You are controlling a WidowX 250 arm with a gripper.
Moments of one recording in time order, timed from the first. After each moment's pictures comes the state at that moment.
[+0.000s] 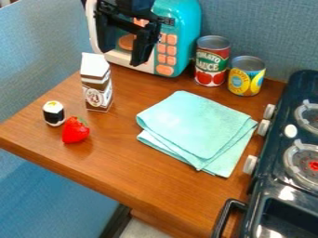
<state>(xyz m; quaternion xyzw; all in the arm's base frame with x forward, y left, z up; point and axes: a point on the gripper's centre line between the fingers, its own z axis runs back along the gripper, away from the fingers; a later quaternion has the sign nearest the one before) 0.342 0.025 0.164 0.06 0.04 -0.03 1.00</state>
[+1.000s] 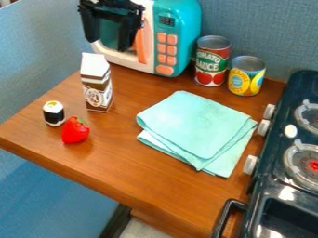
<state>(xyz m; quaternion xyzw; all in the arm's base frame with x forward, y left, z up) 0.375 0.077 0.158 0.05 0.02 0.06 1.00</state>
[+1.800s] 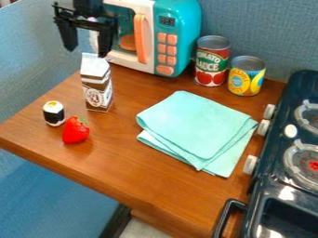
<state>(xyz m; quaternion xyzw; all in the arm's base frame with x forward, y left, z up) 0.370 0.113 0.142 0.05 -0.02 0.13 0.99</state>
